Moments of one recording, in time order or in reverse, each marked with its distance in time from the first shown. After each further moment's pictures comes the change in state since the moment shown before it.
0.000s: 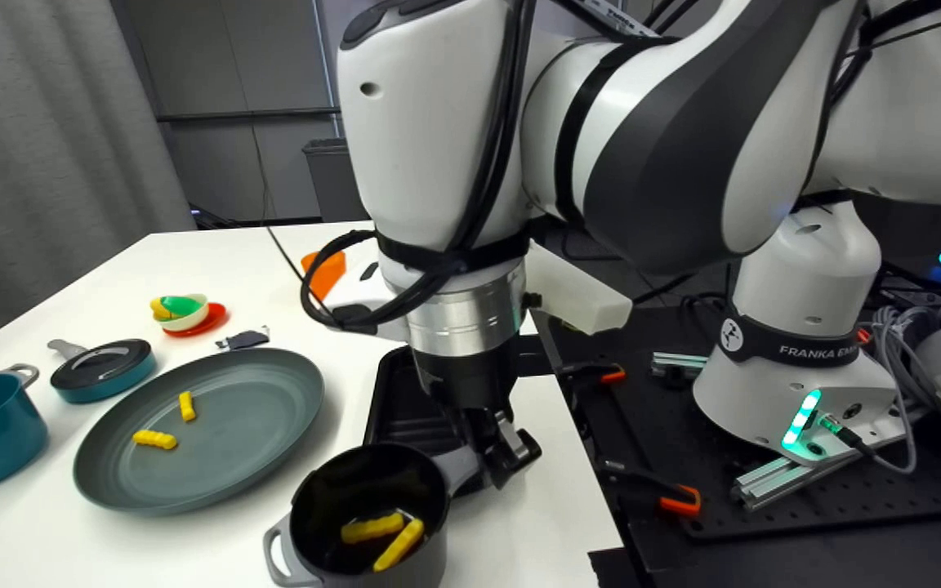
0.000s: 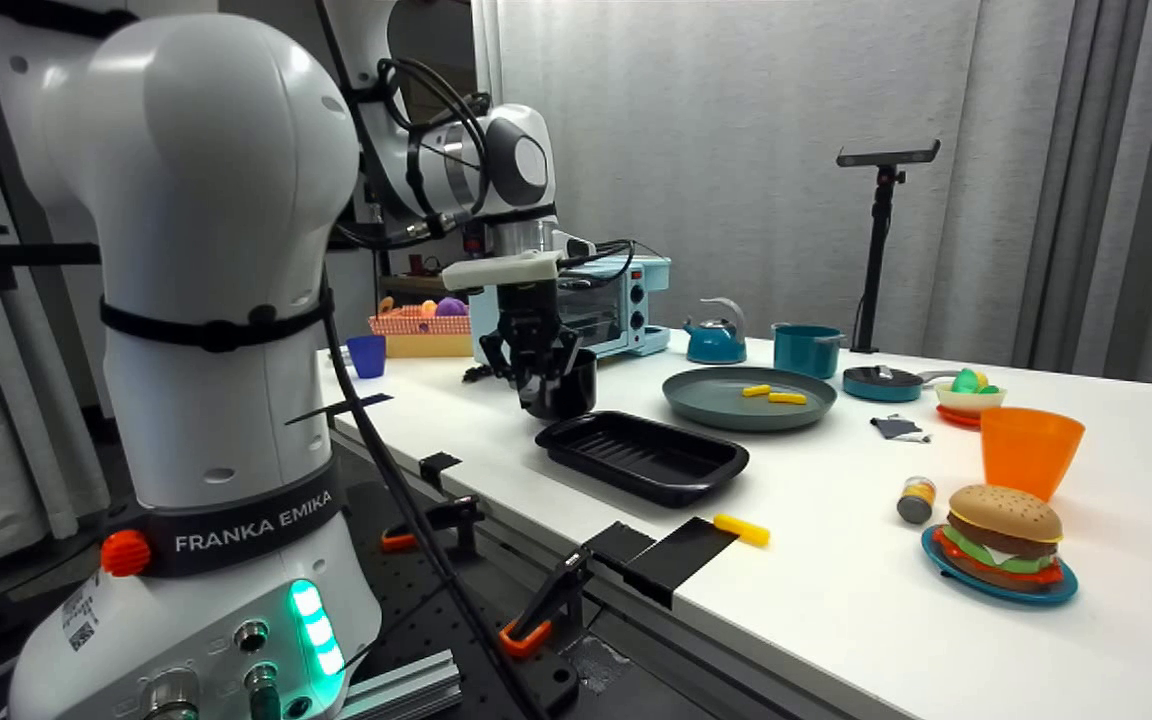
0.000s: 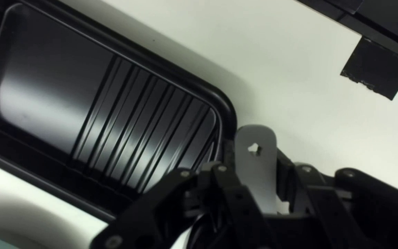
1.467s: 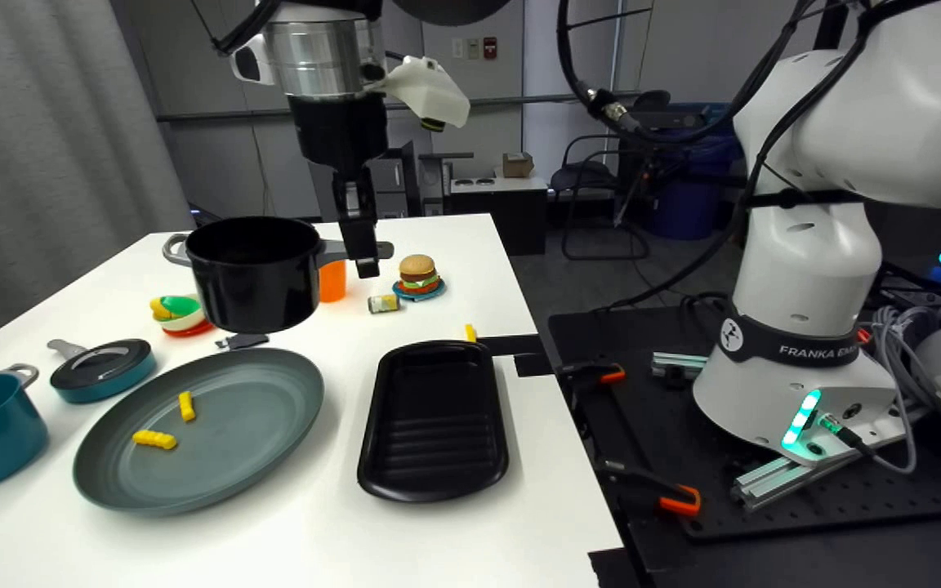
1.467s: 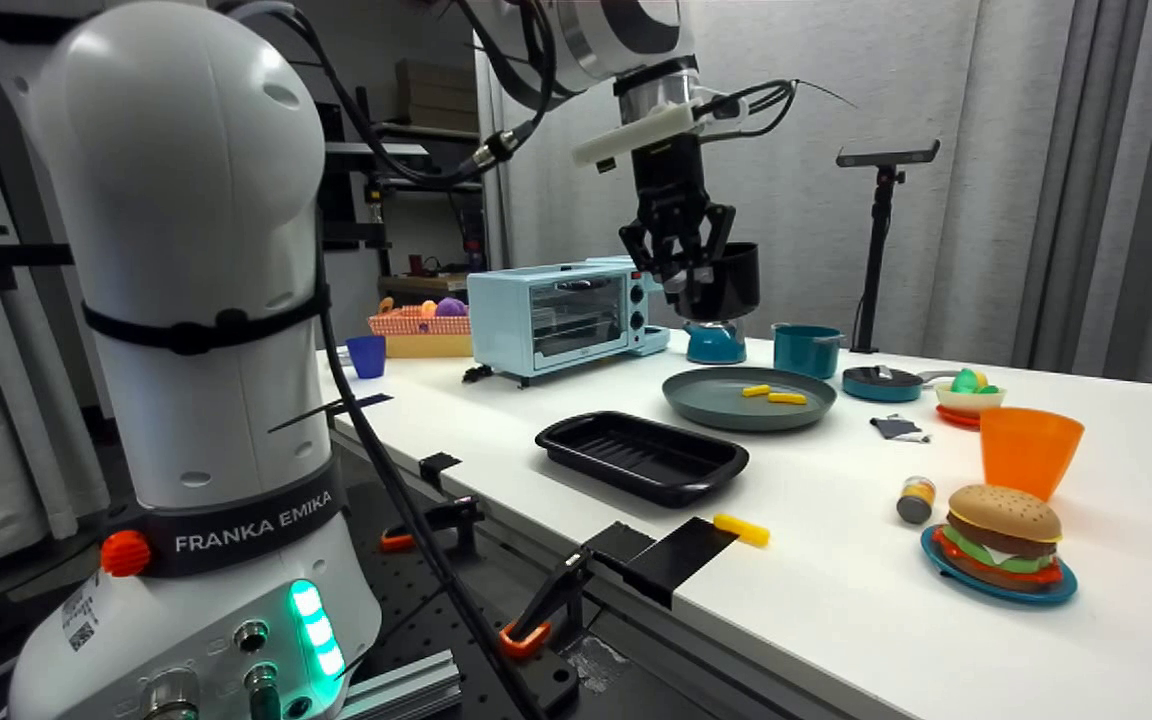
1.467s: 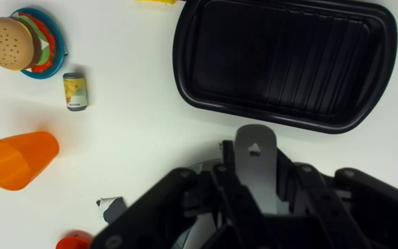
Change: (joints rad) arm -0.211 -0.122 -0.166 0.267 -0.080 -0.281 -0.017
